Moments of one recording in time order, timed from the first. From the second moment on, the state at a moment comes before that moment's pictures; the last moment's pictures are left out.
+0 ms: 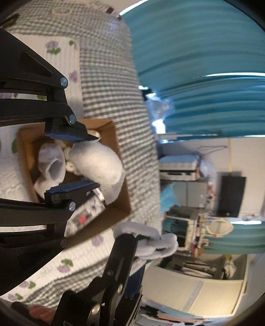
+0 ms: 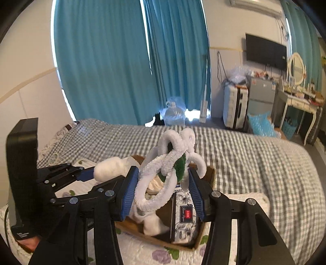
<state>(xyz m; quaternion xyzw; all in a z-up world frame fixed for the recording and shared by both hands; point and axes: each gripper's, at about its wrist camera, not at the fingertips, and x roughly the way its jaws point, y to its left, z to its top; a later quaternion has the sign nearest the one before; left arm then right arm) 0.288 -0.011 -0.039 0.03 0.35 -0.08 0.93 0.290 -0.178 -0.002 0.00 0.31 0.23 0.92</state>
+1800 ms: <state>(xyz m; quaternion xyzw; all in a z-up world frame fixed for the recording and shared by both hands) 0.027 -0.010 0.185 0.03 0.05 0.02 1.00 0.026 -0.264 0.210 0.02 0.08 0.20 0.98</state>
